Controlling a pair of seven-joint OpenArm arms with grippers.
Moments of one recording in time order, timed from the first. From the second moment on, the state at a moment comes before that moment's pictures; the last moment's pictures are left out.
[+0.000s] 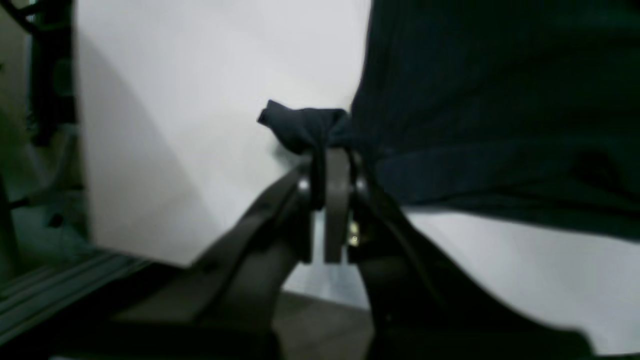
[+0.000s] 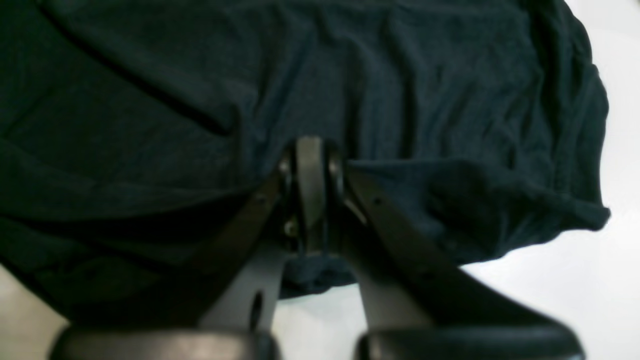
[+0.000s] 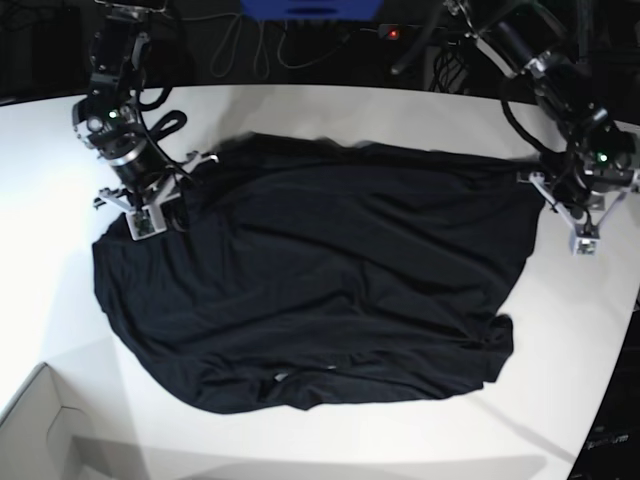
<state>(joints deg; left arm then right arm) -3.0 -0.8 -39.7 101.7 7.4 -40.0 67.7 -13.4 0.2 18.6 97.8 -4.3 35.4 -22.6</state>
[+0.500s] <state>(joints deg) -4.8 -1.1 -36.1 97.2 8.1 -40.0 63.4 -15.8 0.2 18.6 98.0 -4.3 35.4 -22.7</state>
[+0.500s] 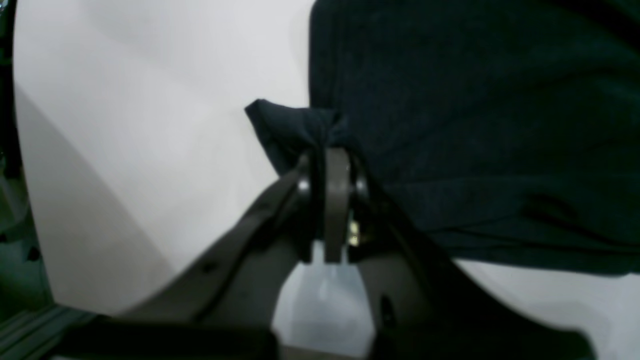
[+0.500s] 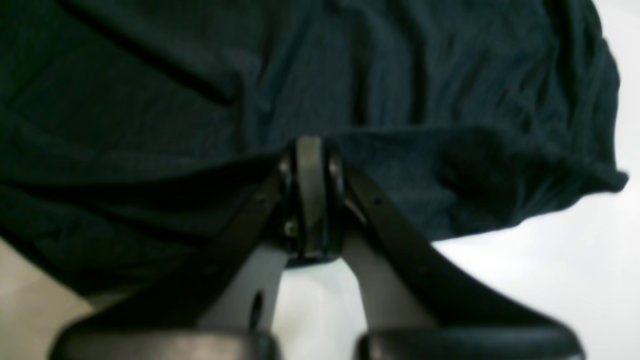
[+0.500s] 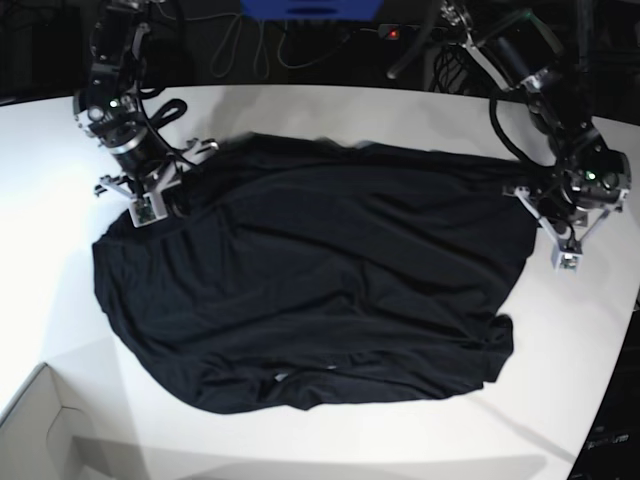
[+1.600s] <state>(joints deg) -0.9 2.1 -48.6 91.1 0.7 -39.9 56.5 -19.8 0.2 18.7 98.0 -4.3 35.4 -22.6</state>
